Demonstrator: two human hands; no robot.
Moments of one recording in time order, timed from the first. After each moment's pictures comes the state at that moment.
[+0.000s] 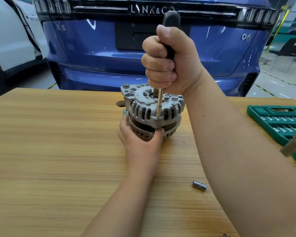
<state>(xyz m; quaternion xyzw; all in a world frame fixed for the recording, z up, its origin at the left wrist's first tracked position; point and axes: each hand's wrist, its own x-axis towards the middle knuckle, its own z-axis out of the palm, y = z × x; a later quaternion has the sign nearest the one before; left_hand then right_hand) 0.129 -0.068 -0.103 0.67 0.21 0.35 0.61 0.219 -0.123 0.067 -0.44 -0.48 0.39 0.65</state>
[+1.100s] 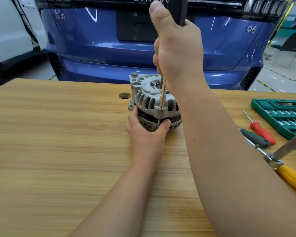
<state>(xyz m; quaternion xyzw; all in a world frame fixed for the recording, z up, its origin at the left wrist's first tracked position) 0.132 -0.062 -0.106 0.67 0.19 0.32 0.64 0.171 -0.101 0.059 -0.60 -0.29 -0.06 0.74</state>
